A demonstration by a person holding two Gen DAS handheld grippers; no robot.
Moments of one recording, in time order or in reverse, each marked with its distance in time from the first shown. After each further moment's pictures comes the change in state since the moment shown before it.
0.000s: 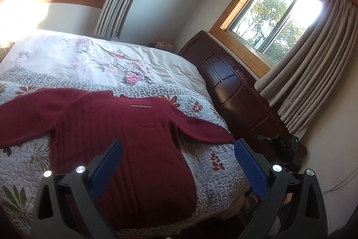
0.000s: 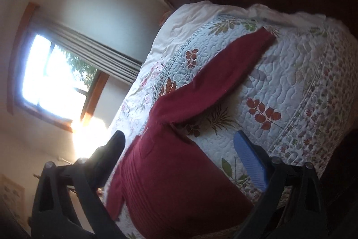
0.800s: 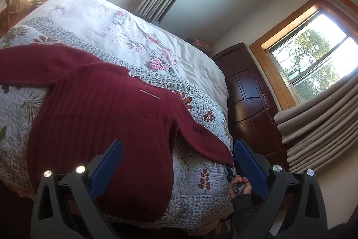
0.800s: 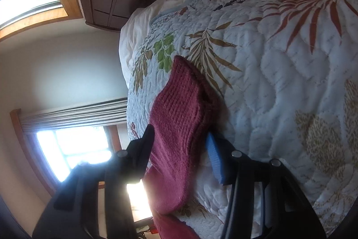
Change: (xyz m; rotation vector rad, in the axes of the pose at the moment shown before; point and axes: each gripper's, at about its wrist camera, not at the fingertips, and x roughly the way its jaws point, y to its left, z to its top) left arm 0.042 -0.022 0.005 -0.355 -0.010 0.143; right arm 0.173 -0.232 0.183 0.499 0.045 0.119
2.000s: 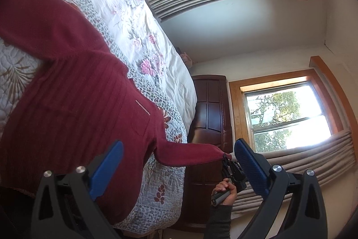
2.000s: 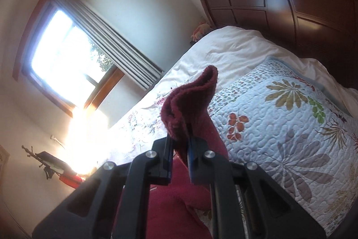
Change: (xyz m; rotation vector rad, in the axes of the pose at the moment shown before) left arm 0.007 0.156 0.062 -0.387 -0.019 -0.323; right arm 0.012 0.304 -0.202 -0.864 -0.045 -0.067
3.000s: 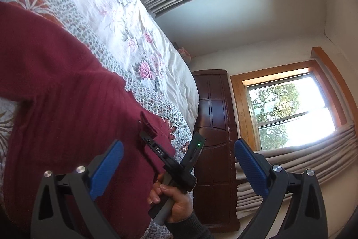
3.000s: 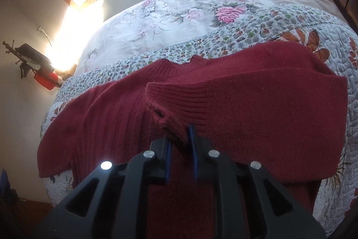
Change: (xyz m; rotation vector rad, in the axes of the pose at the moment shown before) left arm 0.078 0.035 0.074 0.040 0.085 -0.002; right arm 0.228 0.177 -0.263 -0.393 0.532 -0.087
